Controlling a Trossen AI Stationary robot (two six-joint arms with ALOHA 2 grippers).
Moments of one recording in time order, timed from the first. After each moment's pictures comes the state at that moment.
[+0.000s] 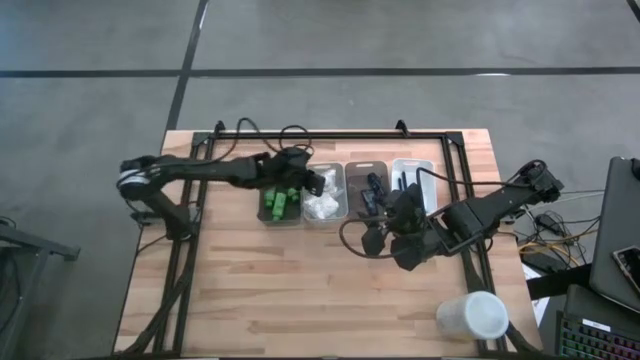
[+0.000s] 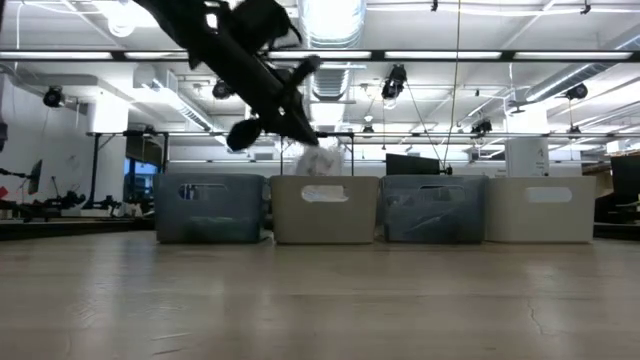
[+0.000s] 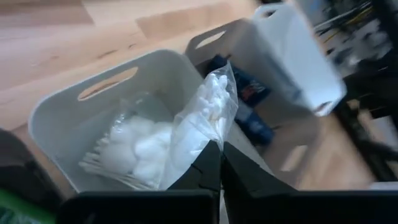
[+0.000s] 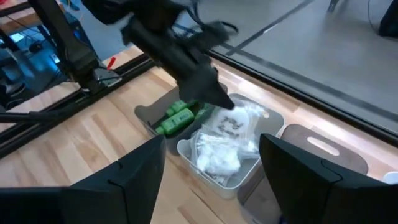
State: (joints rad) left arm 0.25 1.52 1.03 -0.11 -0.09 -0.80; right arm 0.47 1.48 1.53 -0.96 0.94 0.99
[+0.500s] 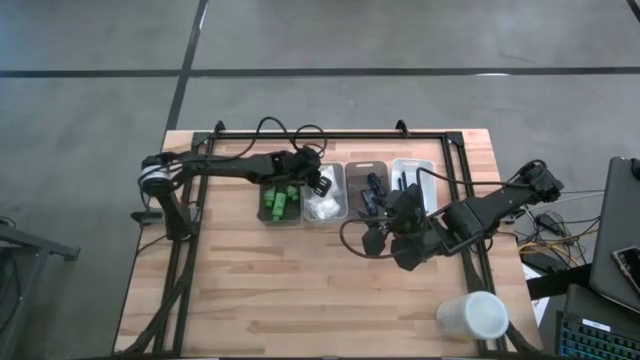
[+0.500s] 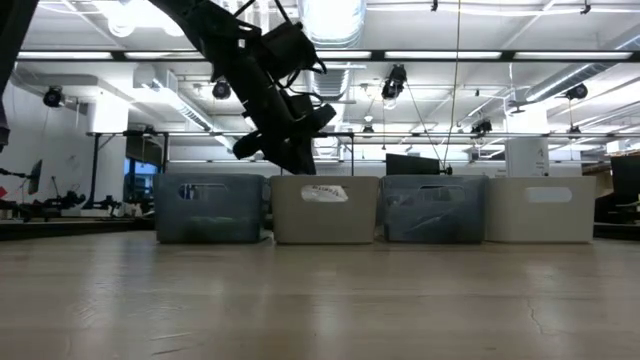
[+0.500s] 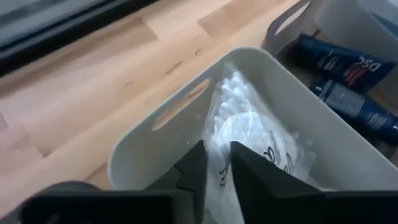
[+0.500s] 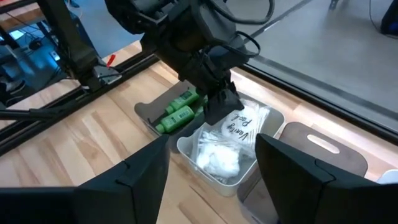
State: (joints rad) left arm 0.28 1.71 1.17 -0.27 -0.27 -0.55; right arm 0.47 1.48 1.53 -0.97 0.93 1.00
